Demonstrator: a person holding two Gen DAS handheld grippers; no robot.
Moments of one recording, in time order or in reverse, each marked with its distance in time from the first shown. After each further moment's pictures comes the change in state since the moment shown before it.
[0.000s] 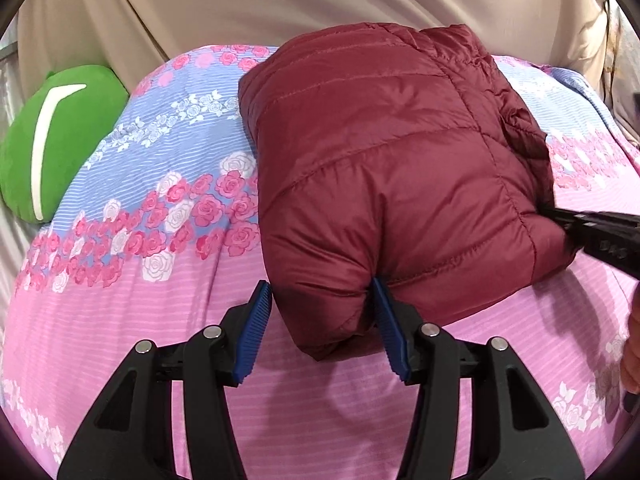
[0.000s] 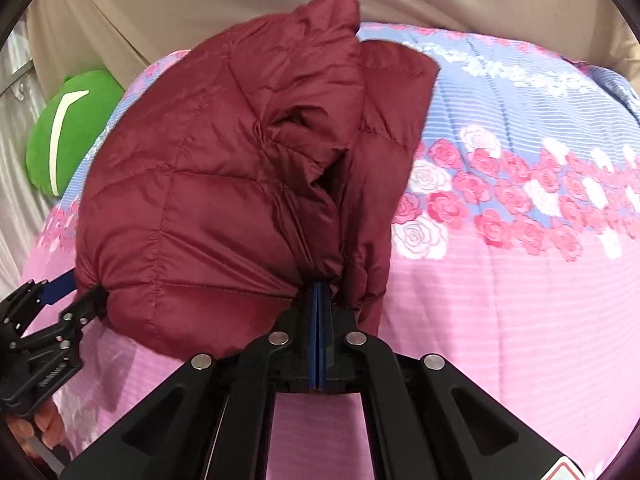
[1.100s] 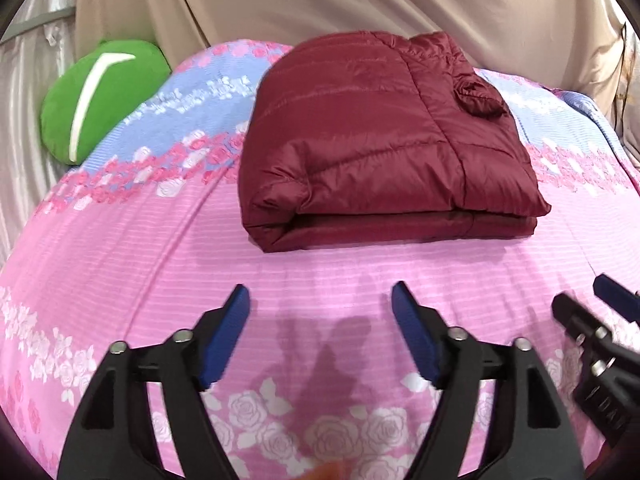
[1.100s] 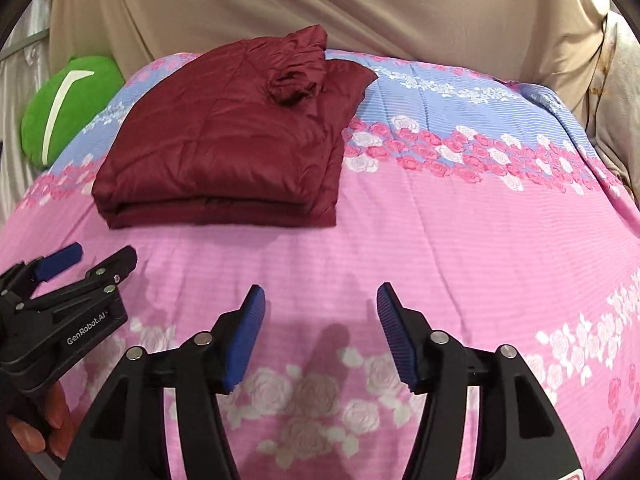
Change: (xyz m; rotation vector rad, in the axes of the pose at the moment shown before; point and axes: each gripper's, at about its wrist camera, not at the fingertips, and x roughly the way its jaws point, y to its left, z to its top) left arm -0.046 -0.050 -0.060 -0.154 -0.061 0.082; right arm -0.075 0.023 -0.107 -0.039 -0.114 -0.194
